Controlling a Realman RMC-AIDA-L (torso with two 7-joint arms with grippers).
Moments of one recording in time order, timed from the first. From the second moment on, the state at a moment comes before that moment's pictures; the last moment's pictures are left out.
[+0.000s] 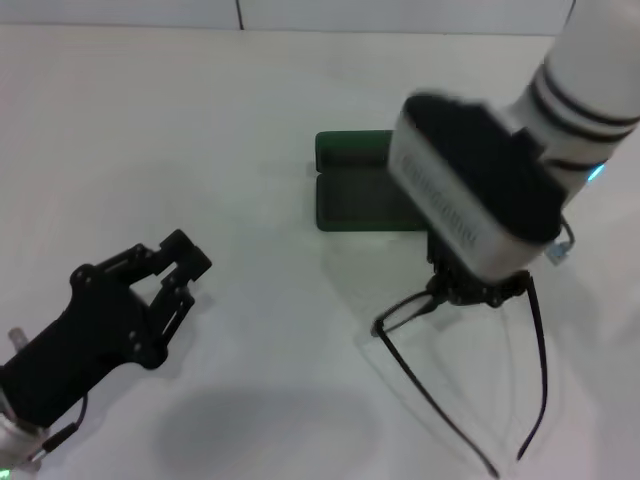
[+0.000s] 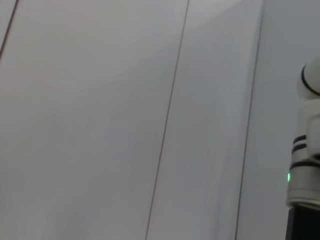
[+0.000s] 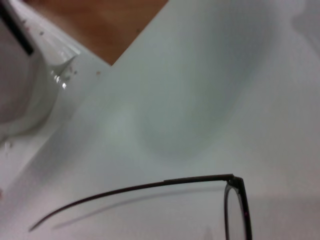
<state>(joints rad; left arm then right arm) -0.09 -2.09 1.15 0.23 1.02 1.78 -0.65 1.00 2.03 -1.76 -1.20 -2.35 -1.62 1.73</state>
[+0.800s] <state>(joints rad) -0.47 -2.10 1.21 0.23 1.12 2.02 -0.77 0.54 2.02 -1.15 -0.87 -1.57 -1.60 1.41</state>
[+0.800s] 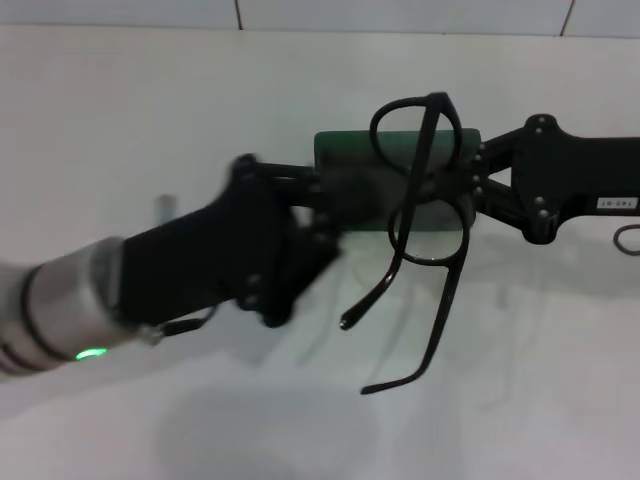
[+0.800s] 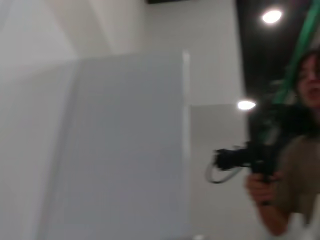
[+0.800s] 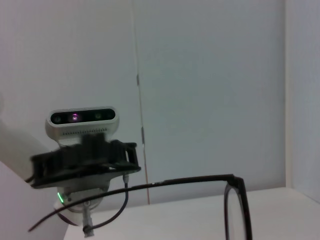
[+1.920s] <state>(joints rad) -0.59 -2.11 1.27 0.15 1.08 1.78 -0.79 0.68 2.02 -1.16 -0.64 -1.53 -1.59 1.29</state>
